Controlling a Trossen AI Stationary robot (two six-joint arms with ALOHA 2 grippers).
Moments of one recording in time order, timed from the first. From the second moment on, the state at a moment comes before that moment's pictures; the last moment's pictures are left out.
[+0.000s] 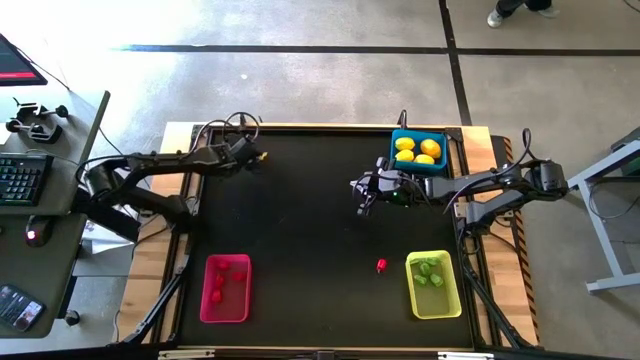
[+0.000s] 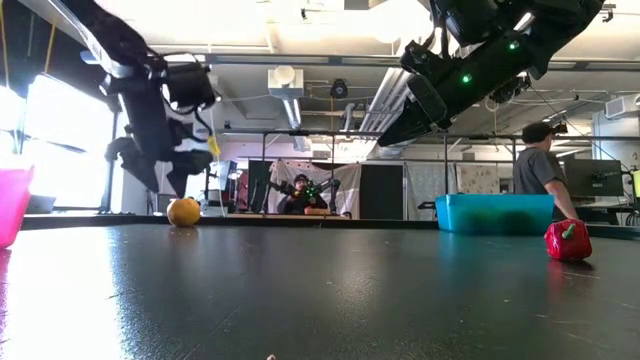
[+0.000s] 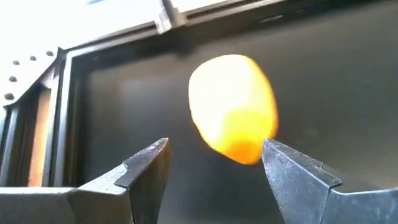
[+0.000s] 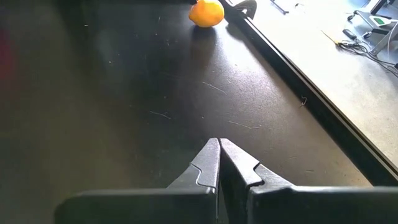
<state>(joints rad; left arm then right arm) 0.58 1.32 0.62 -0.41 -0.61 -0.61 -0.08 1.37 0.66 0.18 0.34 0.00</state>
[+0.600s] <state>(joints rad) 0.76 1.49 0.62 -0.18 -0.45 -0.55 -0.08 1.37 0.66 0.18 0.34 -0.01</state>
